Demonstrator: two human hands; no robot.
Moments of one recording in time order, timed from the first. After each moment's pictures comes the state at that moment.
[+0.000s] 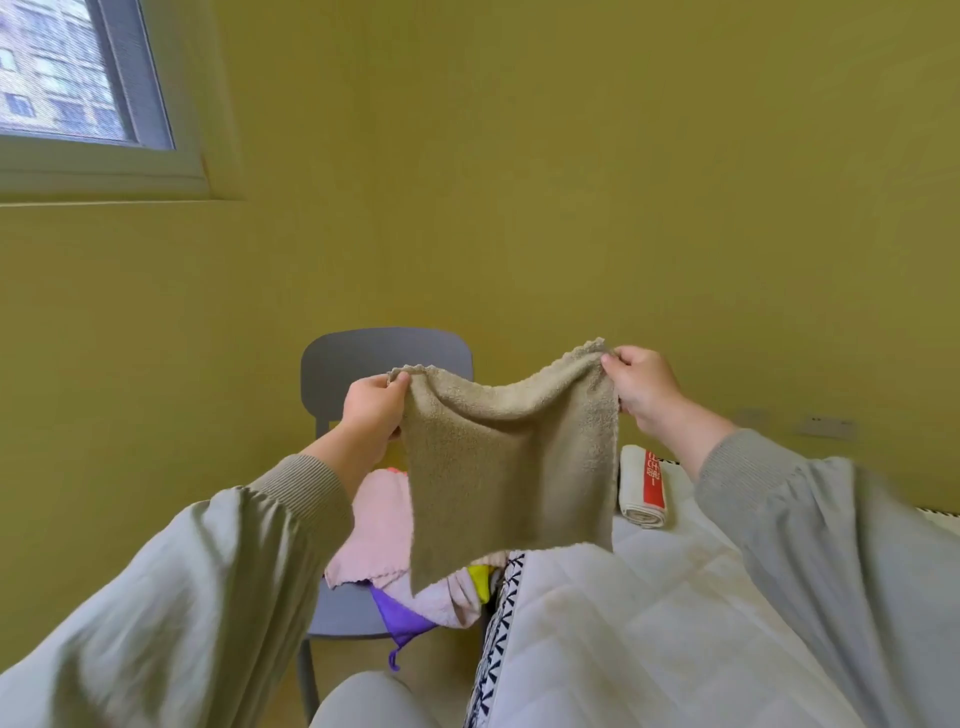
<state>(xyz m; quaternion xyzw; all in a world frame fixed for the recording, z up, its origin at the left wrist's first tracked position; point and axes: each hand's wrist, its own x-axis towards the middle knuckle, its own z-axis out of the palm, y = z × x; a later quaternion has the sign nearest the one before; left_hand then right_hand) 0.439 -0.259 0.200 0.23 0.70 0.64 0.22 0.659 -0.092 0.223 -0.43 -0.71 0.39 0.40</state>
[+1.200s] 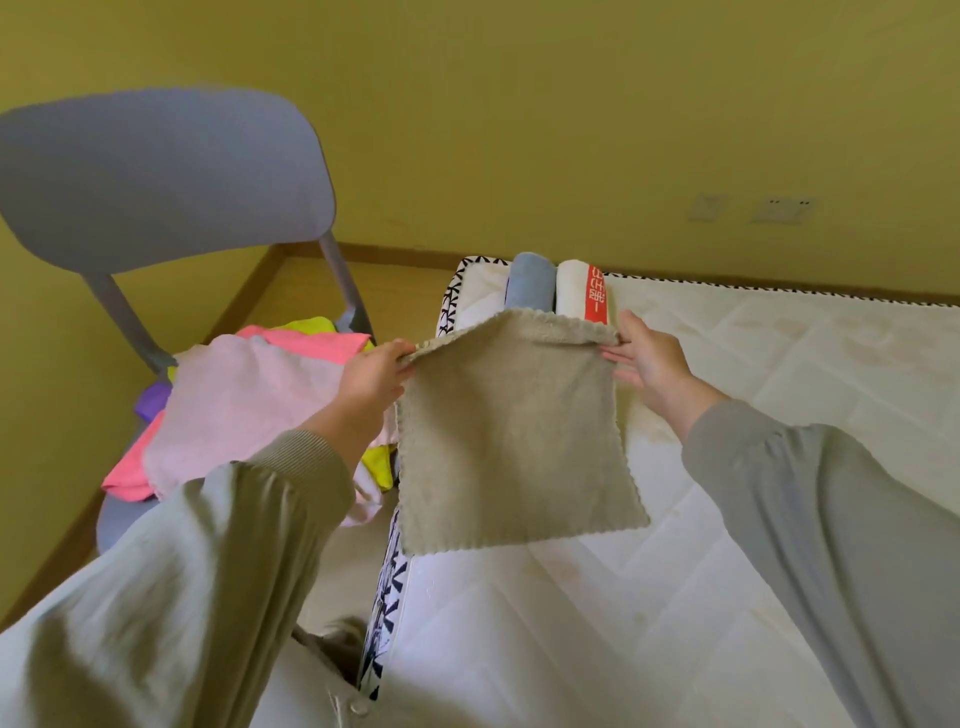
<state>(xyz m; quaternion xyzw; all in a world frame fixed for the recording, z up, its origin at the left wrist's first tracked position) 0.479 -0.083 -0.019 0.15 0.68 0.56 0.45 0.735 0.054 -0.008 -0.59 -0.47 0.56 0.33</state>
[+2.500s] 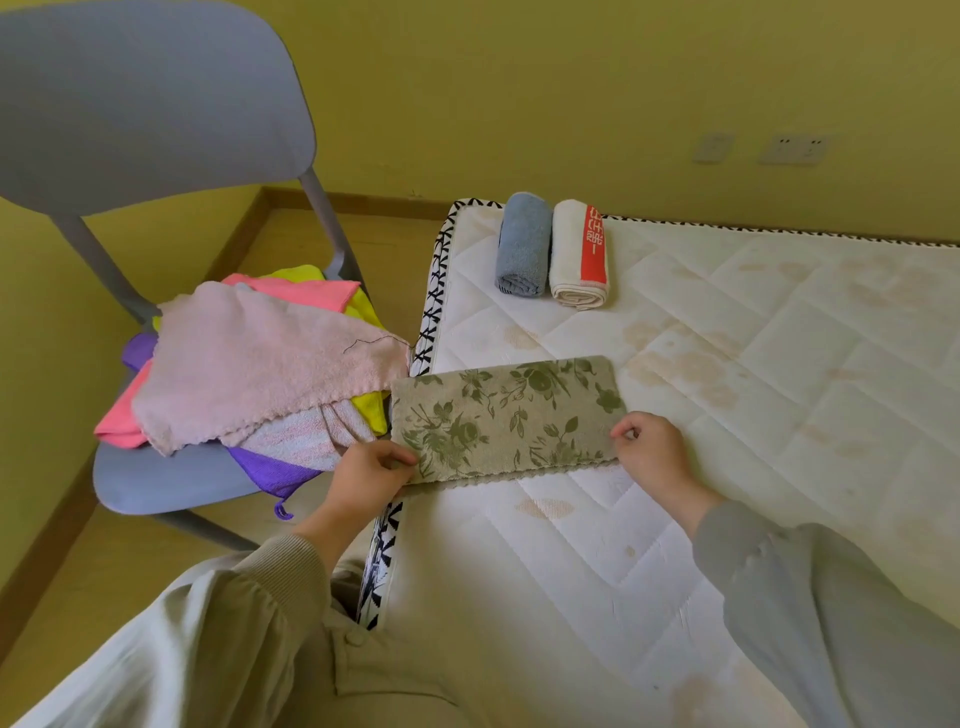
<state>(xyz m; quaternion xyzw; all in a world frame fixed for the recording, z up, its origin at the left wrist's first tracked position) 0.521 -0.204 -0.114 0.34 0.80 0.32 0.38 0.808 -0.052 -0.115 -0.64 -0.67 0.34 0.18</state>
